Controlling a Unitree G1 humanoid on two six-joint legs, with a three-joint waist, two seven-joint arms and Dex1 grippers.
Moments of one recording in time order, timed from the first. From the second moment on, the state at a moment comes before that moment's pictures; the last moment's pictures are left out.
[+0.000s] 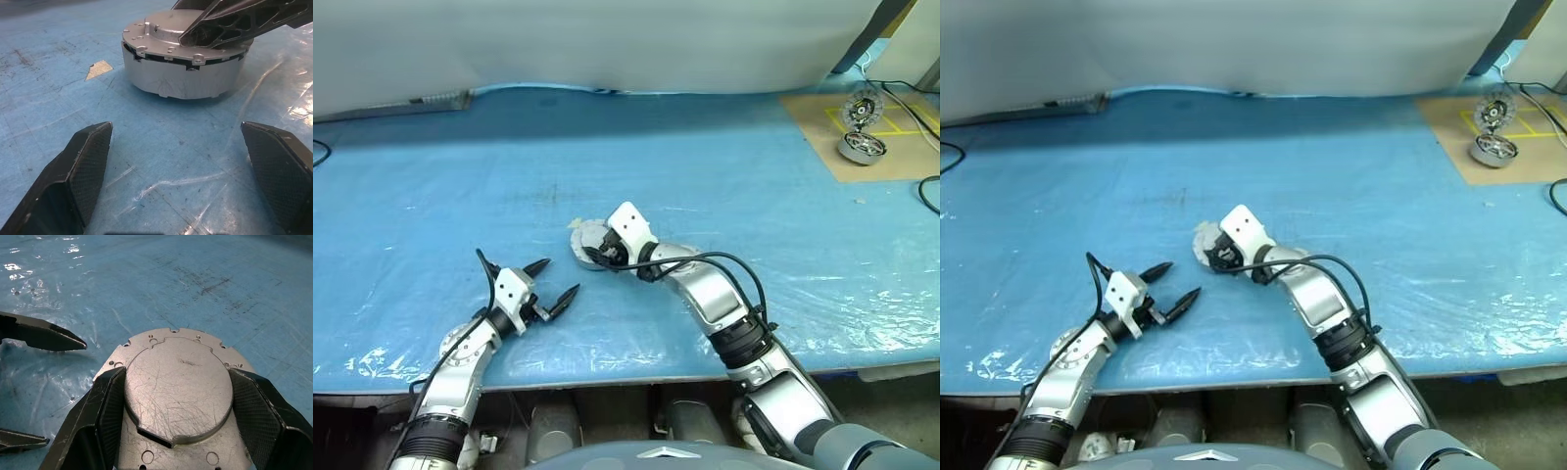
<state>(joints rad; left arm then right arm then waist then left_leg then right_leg) 0.01 0.34 0.00 0.18 -0.22 -0.23 -0.70 -0.53 -0.11 0.40 0.07 0.05 0.55 0.46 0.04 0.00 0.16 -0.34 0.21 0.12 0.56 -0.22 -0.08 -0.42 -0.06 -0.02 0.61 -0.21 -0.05</state>
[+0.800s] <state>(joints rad) 0.02 0.34 -0.03 -0.06 -0.21 0.02 -0.63 -0.53 -0.07 0.42 0.04 -0.04 0.64 0.42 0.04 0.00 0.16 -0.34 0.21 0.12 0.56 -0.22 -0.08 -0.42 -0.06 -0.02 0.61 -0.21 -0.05</state>
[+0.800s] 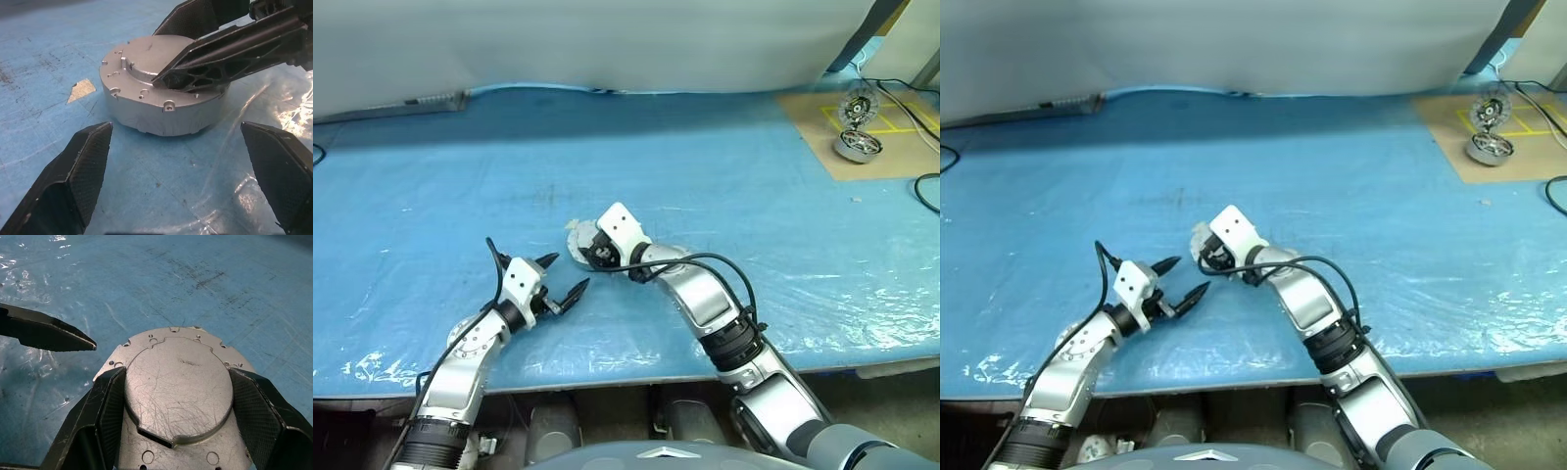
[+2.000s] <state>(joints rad) -0.64 0.47 0.03 0.39 -0.42 0.72 -0.87 -0.50 -0.06 0.39 0.06 -0.03 0.59 0.43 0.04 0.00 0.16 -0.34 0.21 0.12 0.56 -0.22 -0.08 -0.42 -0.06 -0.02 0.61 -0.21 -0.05</state>
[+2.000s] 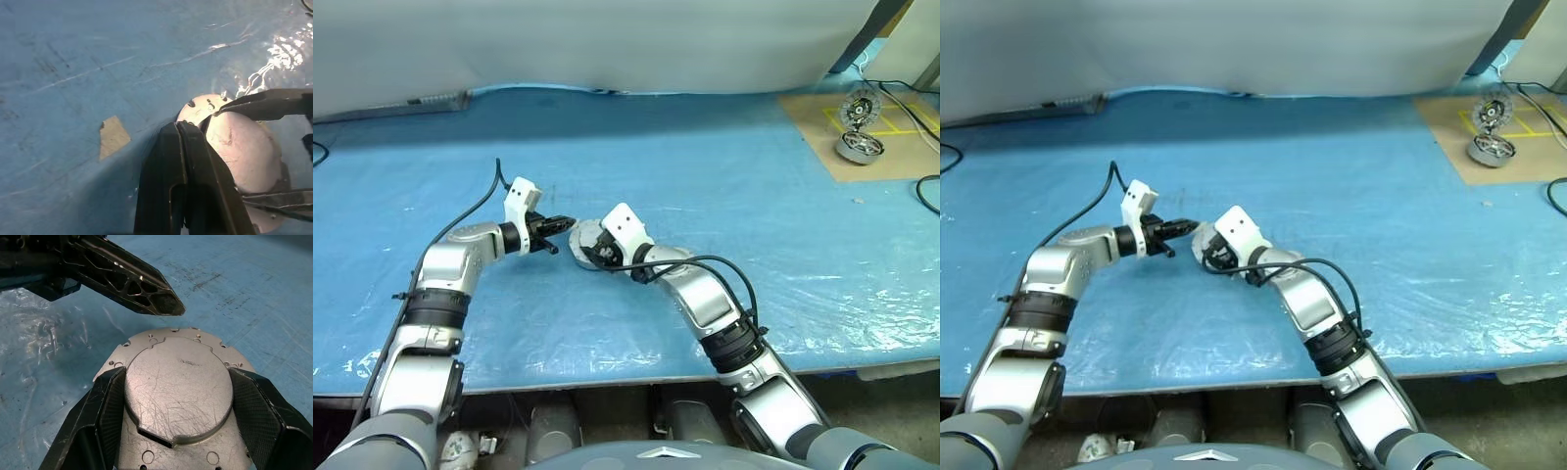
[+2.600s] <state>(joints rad) -0.66 0.49 -0.01 0.42 -0.41 0.79 -0.96 -0.50 -0.04 0.38 0.07 -0.04 0.59 0.40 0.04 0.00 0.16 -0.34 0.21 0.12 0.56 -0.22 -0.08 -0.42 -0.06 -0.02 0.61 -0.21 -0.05</state>
